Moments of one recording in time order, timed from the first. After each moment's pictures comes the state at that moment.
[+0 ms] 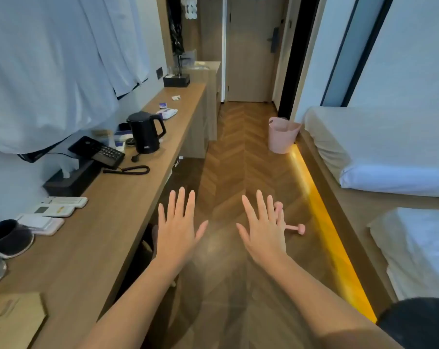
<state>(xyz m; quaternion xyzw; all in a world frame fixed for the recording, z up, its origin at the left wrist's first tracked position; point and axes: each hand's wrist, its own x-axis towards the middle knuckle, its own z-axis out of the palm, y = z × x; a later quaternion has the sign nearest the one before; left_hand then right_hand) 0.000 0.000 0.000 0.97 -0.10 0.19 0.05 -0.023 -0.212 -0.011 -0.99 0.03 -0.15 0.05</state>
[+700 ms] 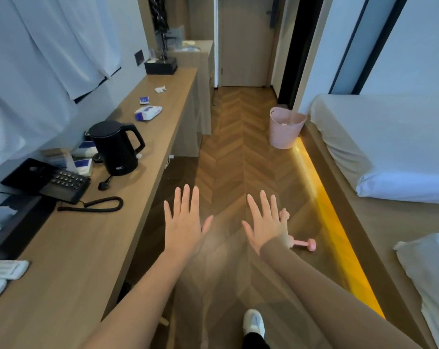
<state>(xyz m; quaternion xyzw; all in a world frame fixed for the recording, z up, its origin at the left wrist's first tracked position) 0.294 -0.053 -0.031 0.98 -0.10 0.13 0.07 0.266 -0.262 -0.049 -1.00 0.07 -0.02 0.04</state>
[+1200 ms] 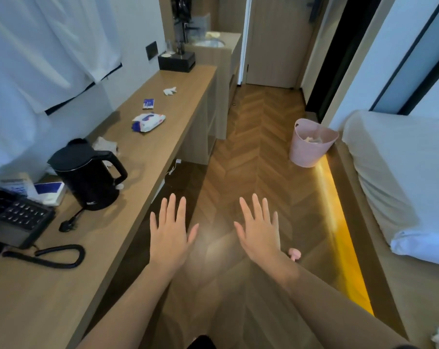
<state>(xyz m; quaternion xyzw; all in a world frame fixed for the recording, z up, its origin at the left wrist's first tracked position) 0.527 -0.102 -0.045 0.99 0.00 0.10 0.08 0.539 -0.323 -0.044 -1.00 -0.03 0.02 0.06</state>
